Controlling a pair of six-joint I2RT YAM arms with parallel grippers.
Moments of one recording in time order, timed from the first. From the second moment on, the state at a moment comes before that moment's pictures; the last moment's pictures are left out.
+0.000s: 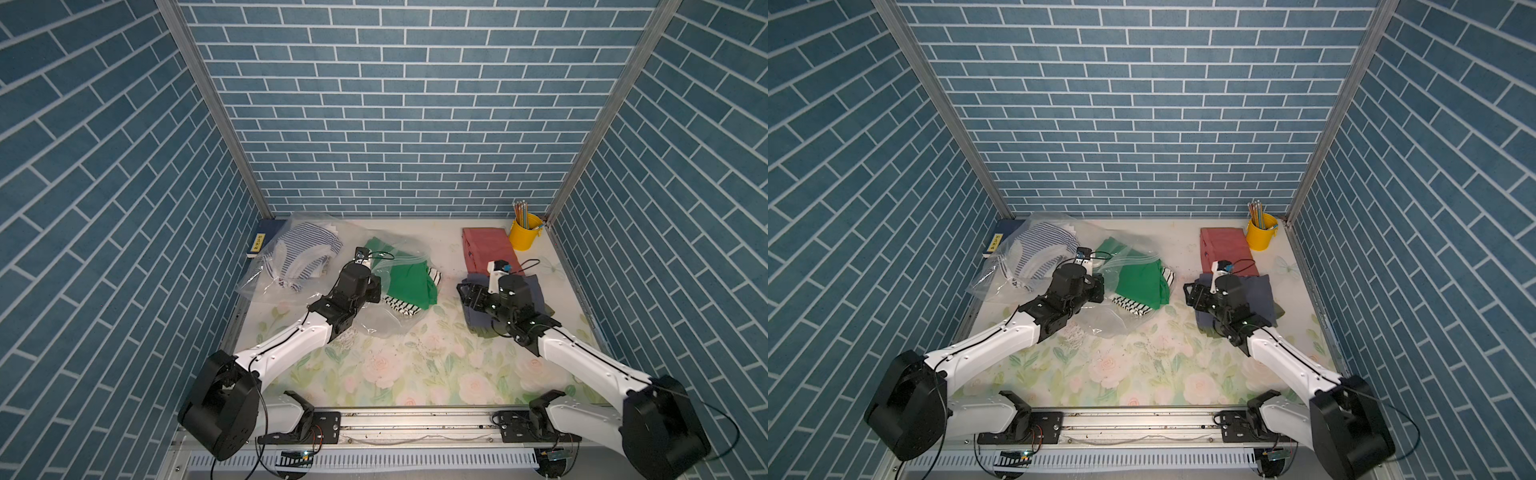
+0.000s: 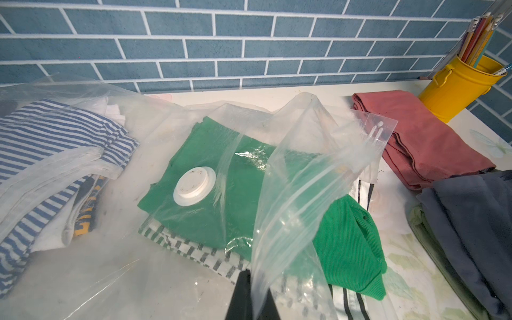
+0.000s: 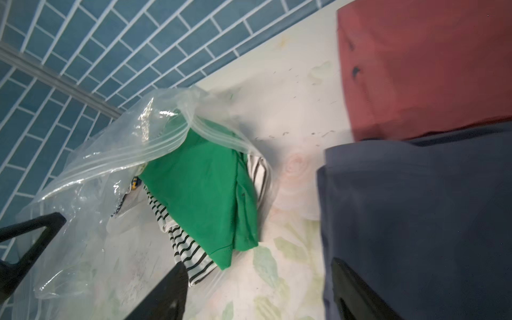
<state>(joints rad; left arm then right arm) -0.56 1.30 0.76 0.00 -0.23 -0.27 0.53 1.24 0.61 0.09 -0.07 0.61</state>
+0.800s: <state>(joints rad) -0.56 1.30 0.76 0.00 -0.23 -0.26 0.60 1.86 0.91 0.34 -0.14 0.64</state>
